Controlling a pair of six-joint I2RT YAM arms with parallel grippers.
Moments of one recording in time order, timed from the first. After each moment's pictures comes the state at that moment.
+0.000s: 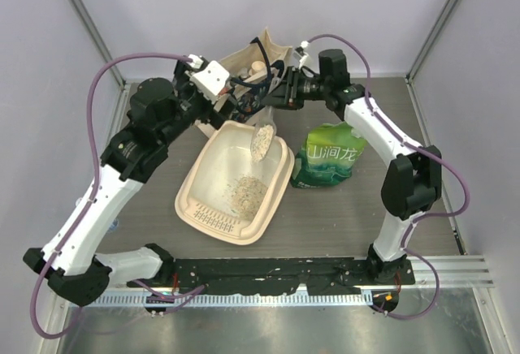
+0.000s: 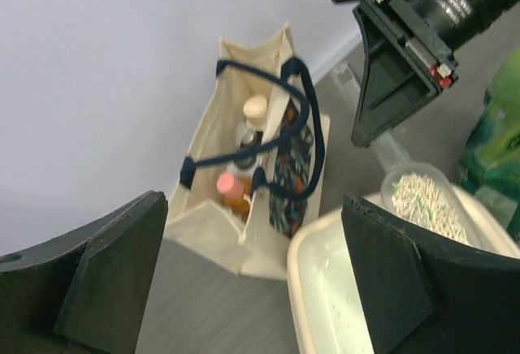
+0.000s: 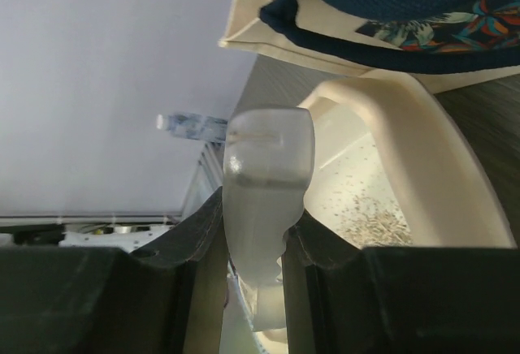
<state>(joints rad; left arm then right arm) -0.62 1.19 1.53 -0.41 -0.04 0.43 0.33 1.79 1.61 -0.19 -0.87 0.74</state>
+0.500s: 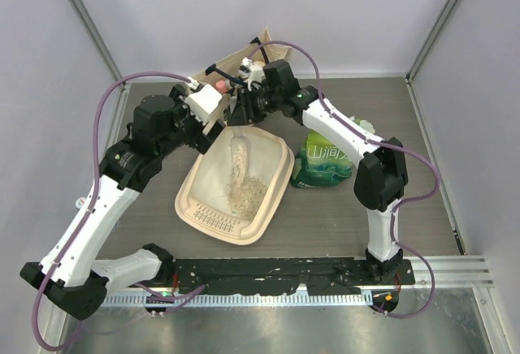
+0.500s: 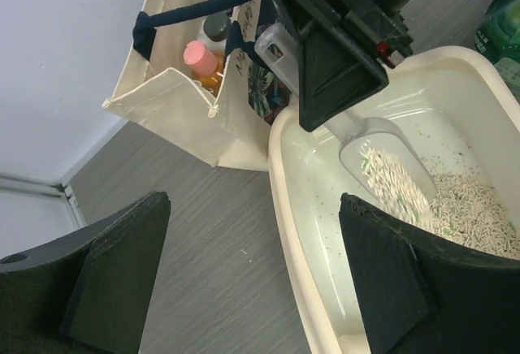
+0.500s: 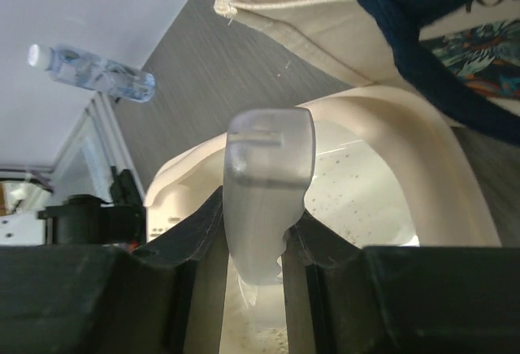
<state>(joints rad) -0.52 1.08 1.36 -0.64 -0.04 0.40 0.60 1.97 1.83 -0.41 -0.62 0.36</state>
